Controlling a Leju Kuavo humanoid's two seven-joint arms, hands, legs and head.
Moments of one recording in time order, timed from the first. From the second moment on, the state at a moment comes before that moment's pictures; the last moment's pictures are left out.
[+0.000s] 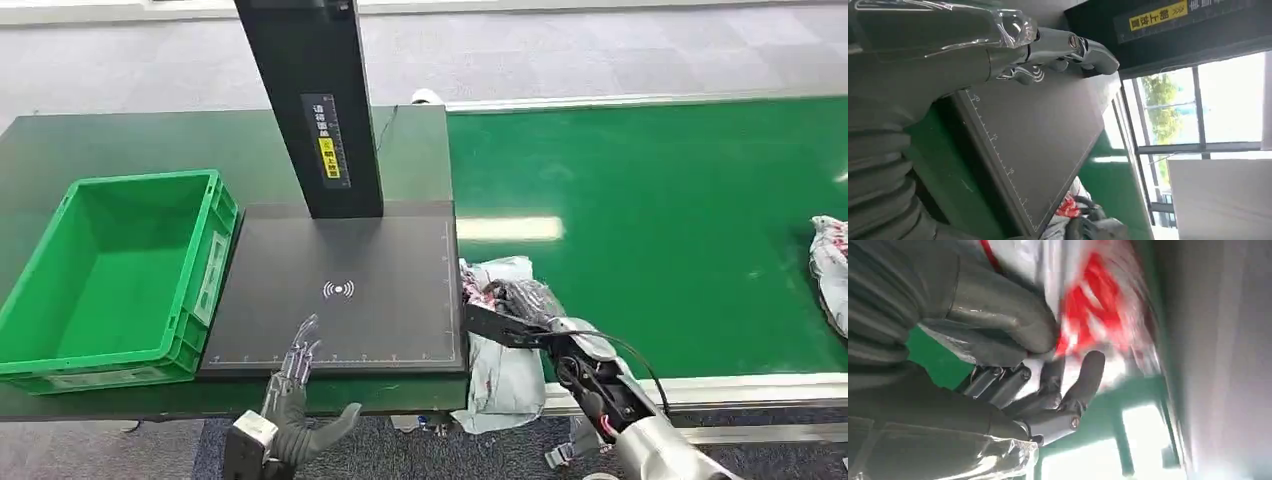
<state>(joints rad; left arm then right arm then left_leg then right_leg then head) 0.11 -0.09 -0.26 -1.29 -0.19 0.06 -0.52 -0.50 -0.12 0.51 -0.67 0.69 -0.05 -0.21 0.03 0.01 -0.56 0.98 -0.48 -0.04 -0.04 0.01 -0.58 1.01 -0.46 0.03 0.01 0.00</state>
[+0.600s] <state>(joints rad) 0.13 -0.09 -0.24 -1.31 -0.17 0.07 -0.56 -0.35 -0.07 0.23 -1.14 0.49 -0.43 -0.51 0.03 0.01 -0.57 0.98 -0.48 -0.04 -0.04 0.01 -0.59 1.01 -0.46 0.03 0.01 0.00</state>
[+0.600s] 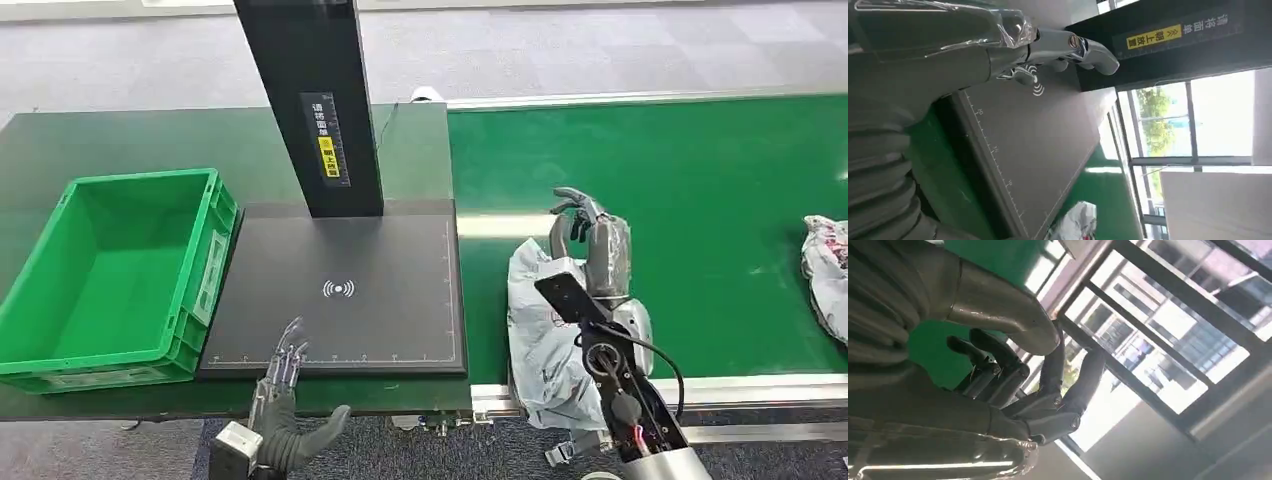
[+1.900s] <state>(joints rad) 0.14 -0.11 -0.18 -1.35 -0.17 0.10 -0.54 -0.40 -0.17 0.35 -0.77 0.93 0.09 0.13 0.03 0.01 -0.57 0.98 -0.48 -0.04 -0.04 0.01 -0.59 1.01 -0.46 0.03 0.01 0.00</state>
